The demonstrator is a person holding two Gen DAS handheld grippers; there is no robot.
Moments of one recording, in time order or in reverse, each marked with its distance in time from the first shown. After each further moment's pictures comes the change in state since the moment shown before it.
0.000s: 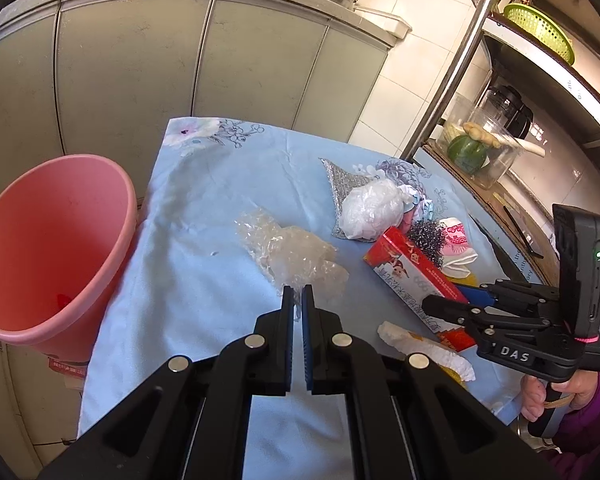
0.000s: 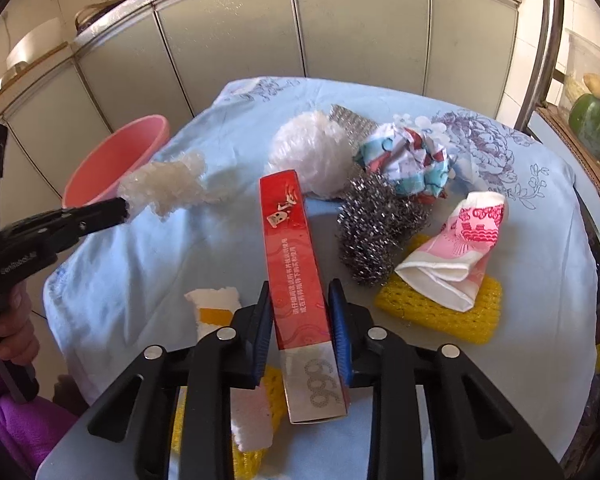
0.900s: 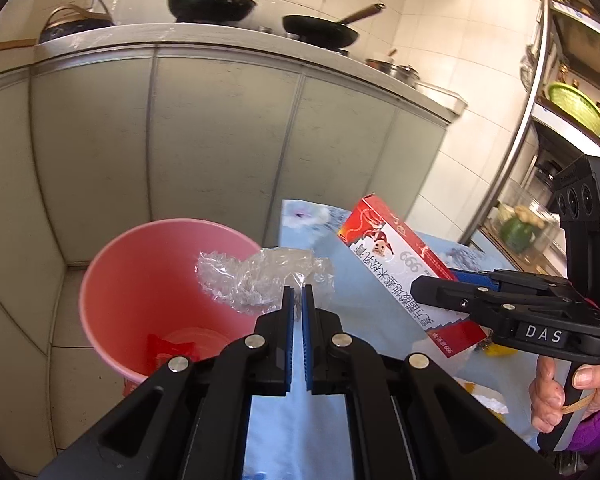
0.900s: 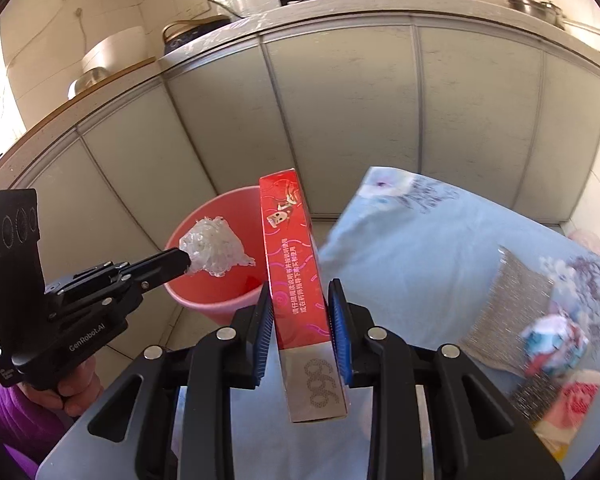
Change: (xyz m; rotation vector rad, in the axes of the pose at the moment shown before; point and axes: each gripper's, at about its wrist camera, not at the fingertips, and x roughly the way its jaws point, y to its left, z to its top) left arm -0.085 0.088 0.020 -0.106 -0.236 0.194; right arm 0.012 0.129 0.108 -0.155 -0.105 0.261
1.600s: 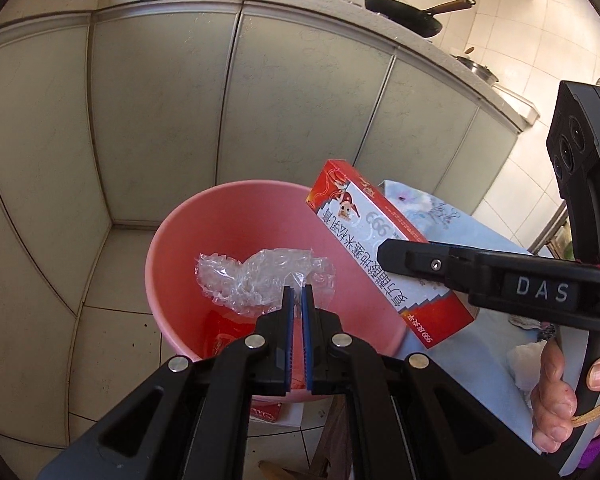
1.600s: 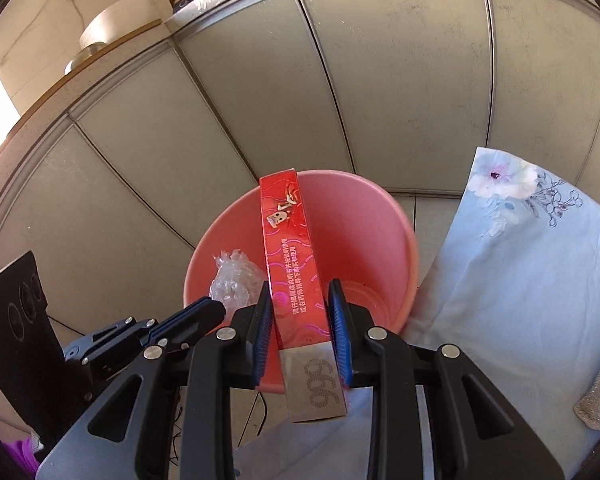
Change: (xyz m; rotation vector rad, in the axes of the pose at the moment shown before) left arm 0.036 0.084 -0.021 -0.131 0.074 0.171; right arm 0.126 0.049 0.042 0.036 0.148 0.106
